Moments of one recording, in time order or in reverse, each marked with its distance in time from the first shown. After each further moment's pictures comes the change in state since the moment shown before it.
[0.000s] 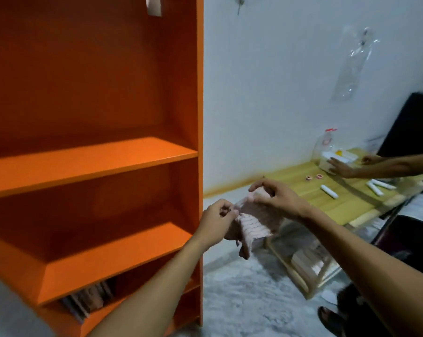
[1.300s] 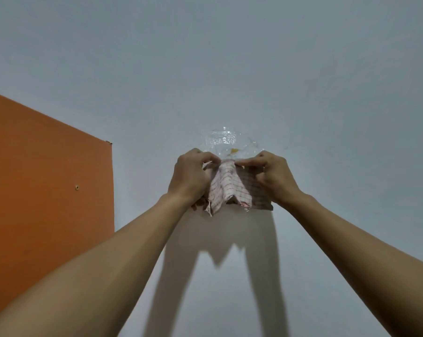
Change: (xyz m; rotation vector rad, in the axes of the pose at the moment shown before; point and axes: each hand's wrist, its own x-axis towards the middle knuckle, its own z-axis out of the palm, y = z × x) left_hand 0.489 0.348 -0.134 0.791 0.821 0.718; right_hand 0.503 -0.098 -0.306 -0.036 0.522 -0.789
